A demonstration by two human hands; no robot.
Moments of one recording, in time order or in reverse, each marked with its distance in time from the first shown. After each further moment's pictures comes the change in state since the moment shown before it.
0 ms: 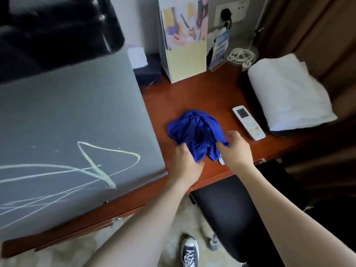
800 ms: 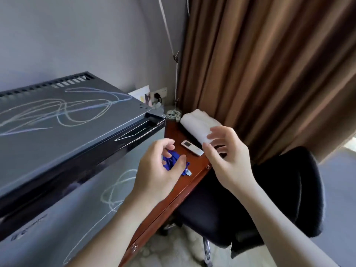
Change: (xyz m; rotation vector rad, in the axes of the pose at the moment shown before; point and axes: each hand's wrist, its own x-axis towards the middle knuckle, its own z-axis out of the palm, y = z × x) left_hand -0.205 0.090 -0.312 -0.328 -0.050 0.887; right_hand -0.341 -0.240 -0.127 0.263 0.667 -0.467
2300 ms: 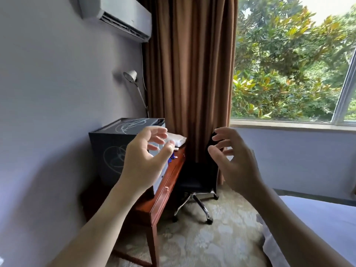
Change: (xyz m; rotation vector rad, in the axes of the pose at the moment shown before) left_hand -0.524 0.242 -0.577 -0.289 -0.191 0.516; right_hand -0.640 -0.610 0.044 -0.247 0.495 -0.157
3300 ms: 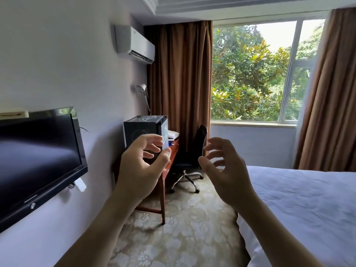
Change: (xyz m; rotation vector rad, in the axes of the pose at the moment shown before) left_hand -0.426 0.408 -0.371 -0.072 0.026 0.087; right_hand -0.424 -0.556 -0.143 -0.027 0.027 0.020
